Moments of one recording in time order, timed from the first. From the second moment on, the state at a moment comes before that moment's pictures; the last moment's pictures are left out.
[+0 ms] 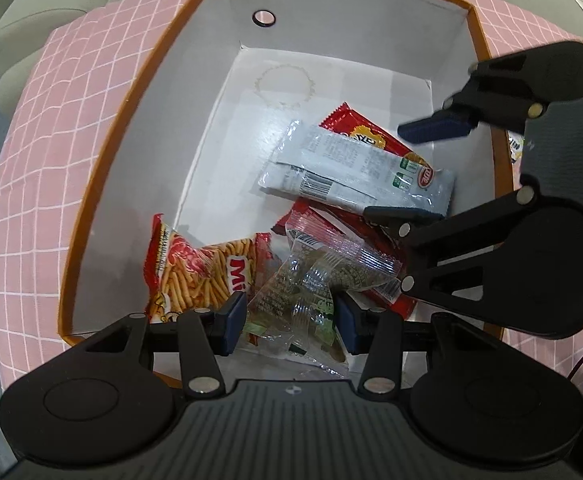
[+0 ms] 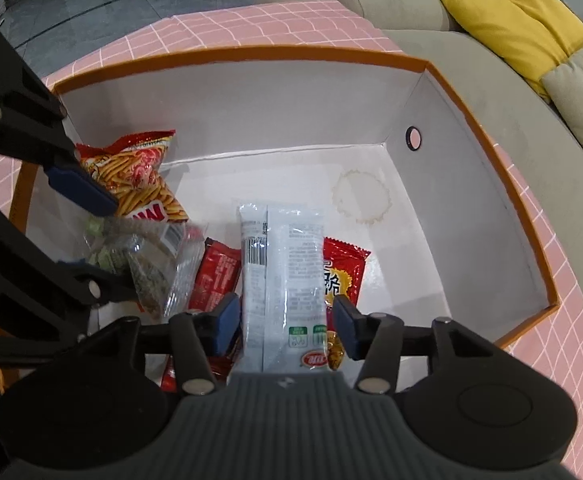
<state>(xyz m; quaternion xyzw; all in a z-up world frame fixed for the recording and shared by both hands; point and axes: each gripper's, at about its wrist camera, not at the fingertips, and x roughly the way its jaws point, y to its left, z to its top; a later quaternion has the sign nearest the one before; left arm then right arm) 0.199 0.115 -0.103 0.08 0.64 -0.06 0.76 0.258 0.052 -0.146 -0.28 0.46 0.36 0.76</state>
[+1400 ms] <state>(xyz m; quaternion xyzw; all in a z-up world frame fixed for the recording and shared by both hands) 0.115 0.067 -0.016 0.03 0.49 -0.01 0.87 0.169 -0.062 -0.060 -0.12 0.36 0.26 0.89</state>
